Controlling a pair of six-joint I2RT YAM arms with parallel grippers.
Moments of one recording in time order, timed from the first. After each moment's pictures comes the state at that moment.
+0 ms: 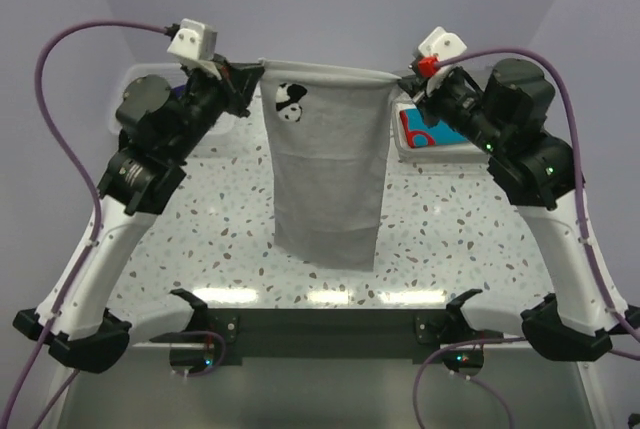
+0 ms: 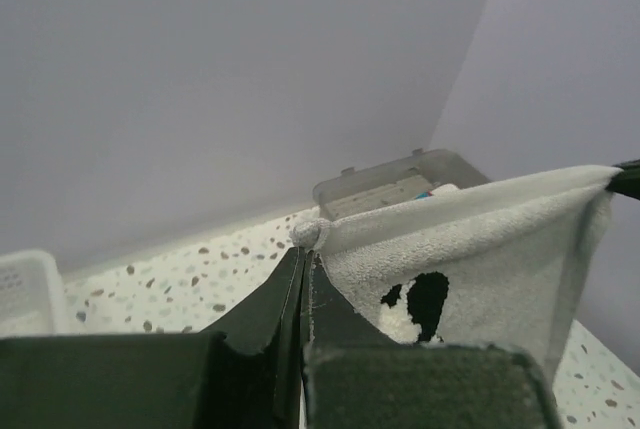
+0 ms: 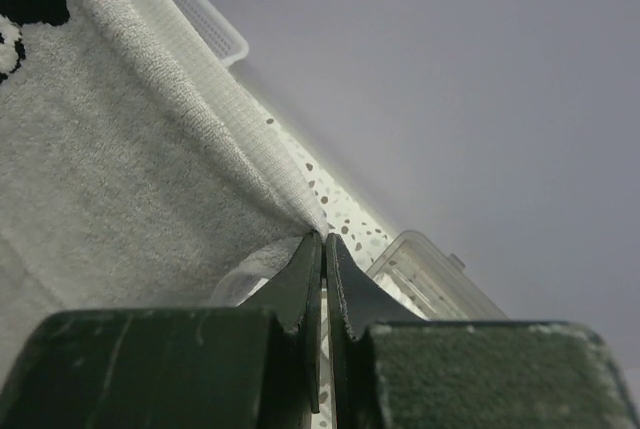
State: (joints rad) left arm -0.51 1.12 1.56 -0.29 0.04 -0.17; right arm 0.51 1.21 1.83 -0.70 -0.14 -0.42
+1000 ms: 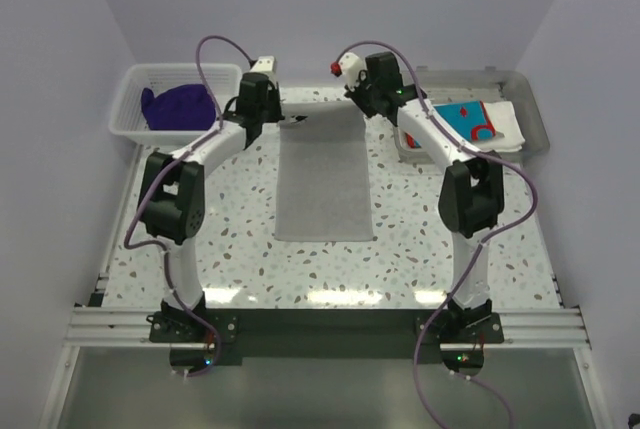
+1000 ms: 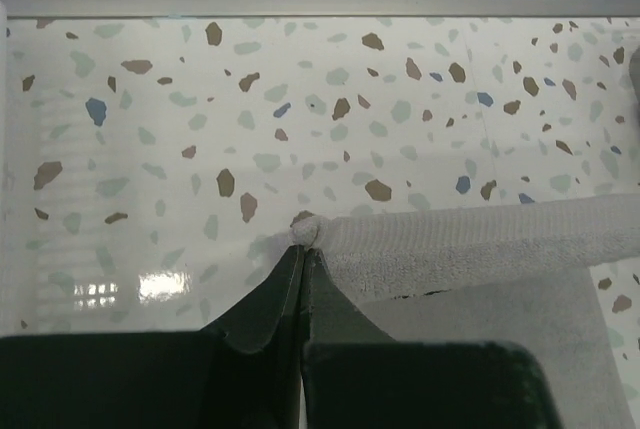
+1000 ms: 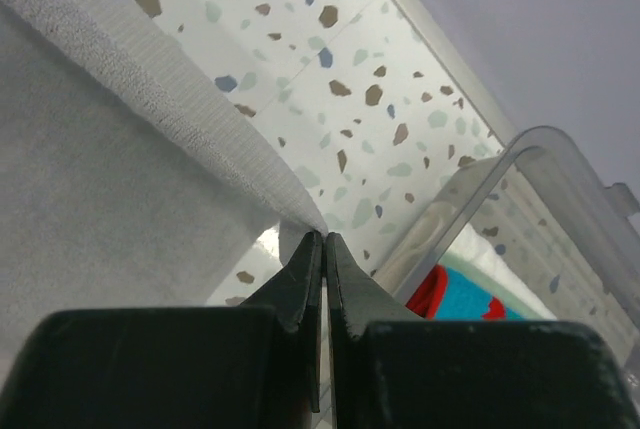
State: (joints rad) left arm -0.31 2.00 1.54 0.01 -0.11 -0.25; right arm 0.38 2.09 1.93 -0.47 0.01 -0.53
